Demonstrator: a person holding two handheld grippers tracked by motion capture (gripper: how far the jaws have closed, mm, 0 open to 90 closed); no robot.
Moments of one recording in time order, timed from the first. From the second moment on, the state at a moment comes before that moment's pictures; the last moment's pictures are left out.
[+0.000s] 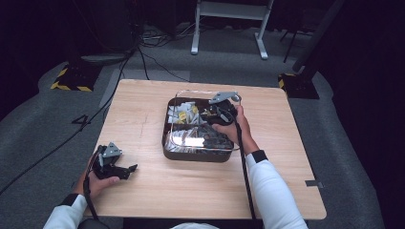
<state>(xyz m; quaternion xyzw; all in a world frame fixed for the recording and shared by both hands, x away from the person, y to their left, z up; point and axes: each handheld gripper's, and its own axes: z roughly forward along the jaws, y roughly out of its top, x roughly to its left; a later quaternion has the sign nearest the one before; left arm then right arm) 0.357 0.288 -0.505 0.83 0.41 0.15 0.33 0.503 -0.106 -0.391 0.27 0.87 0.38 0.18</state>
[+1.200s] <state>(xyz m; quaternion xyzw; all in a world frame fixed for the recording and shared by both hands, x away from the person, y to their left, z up) 0.357 0.288 -0.505 0.83 0.41 0.15 0.33 0.487 -0.206 -0.367 0.32 0.84 0.38 0.21</state>
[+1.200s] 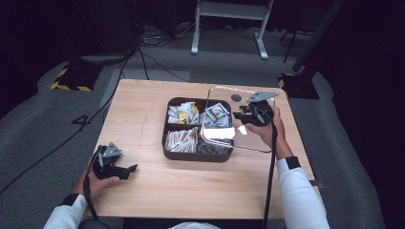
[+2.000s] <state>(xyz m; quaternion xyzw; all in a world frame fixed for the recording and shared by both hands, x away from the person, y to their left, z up) 0.357 0.288 -0.505 0.83 0.41 0.15 0.33 0.480 -0.250 -0.373 0.34 0.84 0.36 0.22</state>
